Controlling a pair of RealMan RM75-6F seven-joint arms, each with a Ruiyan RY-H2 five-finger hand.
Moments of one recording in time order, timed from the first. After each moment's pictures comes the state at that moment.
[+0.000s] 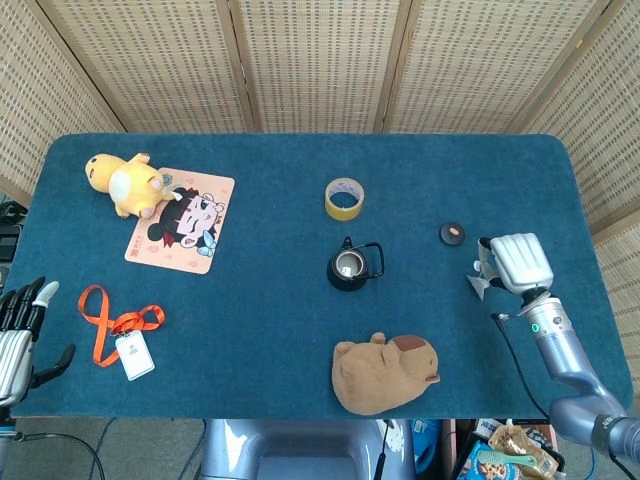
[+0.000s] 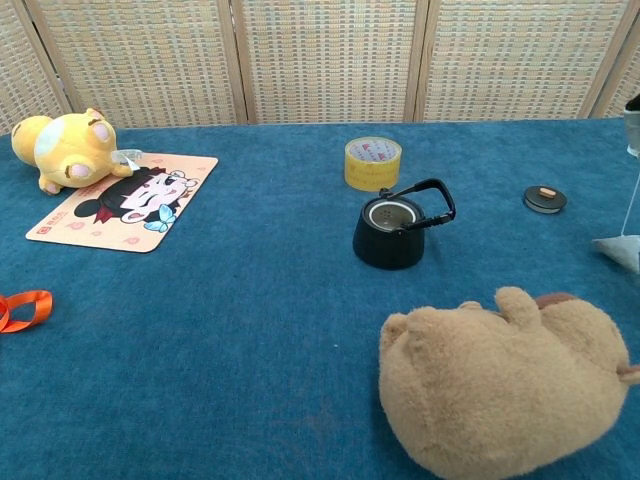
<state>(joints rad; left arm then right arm) -0.04 -1.10 -0.03 -1.80 1.49 1.52 0.14 0.57 -1.20 0.19 -1.45 -1.17 1.01 -0.27</state>
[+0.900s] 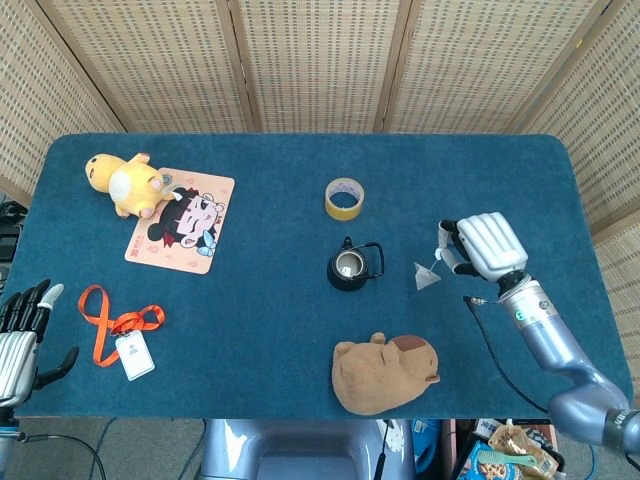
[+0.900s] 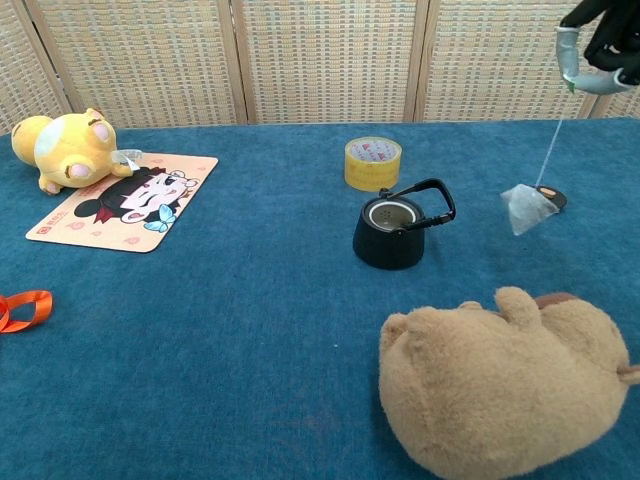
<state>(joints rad) -0.04 -1.11 -0.03 -1.79 1.48 1.51 0.13 0.67 -1.04 0.29 -1.73 -1.16 0.92 -0.13</state>
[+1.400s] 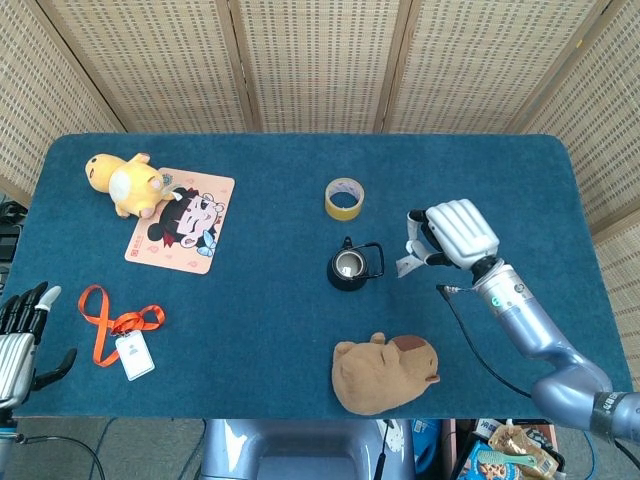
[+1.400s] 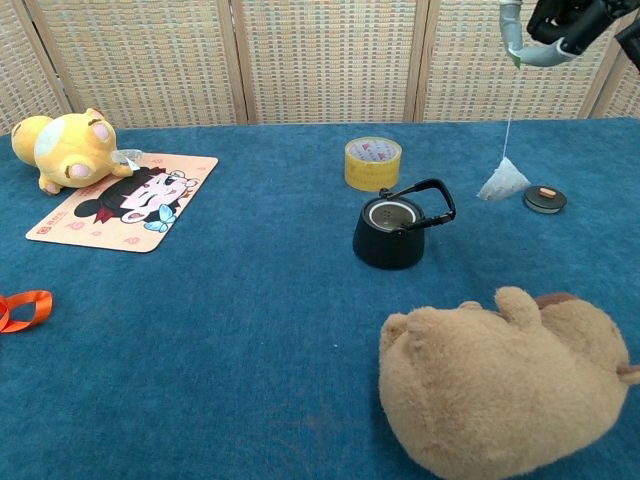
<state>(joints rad) -0.03 -1.11 -0.02 -1.77 1.48 1.51 0.11 0.78 -1.02 0.33 -1.78 -1.06 0.83 -0.16</state>
